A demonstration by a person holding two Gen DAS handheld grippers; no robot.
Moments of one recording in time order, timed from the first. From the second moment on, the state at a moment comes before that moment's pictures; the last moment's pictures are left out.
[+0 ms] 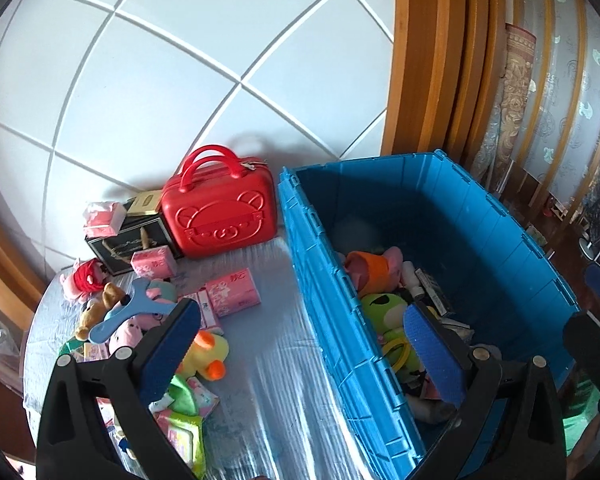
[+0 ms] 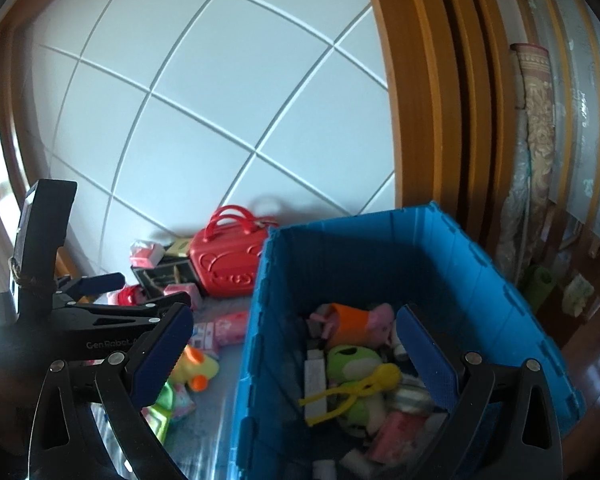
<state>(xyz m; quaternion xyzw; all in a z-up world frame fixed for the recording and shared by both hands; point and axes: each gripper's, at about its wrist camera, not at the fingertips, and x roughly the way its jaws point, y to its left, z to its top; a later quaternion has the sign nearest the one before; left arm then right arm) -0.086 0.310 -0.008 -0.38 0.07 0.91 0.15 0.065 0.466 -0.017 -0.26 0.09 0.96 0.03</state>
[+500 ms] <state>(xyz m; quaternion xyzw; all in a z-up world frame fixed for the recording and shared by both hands) -0.056 0.208 -0.024 -0.39 0.04 0.92 0.08 0.059 0.389 -0.025 -0.30 0.06 0.95 -0.01</state>
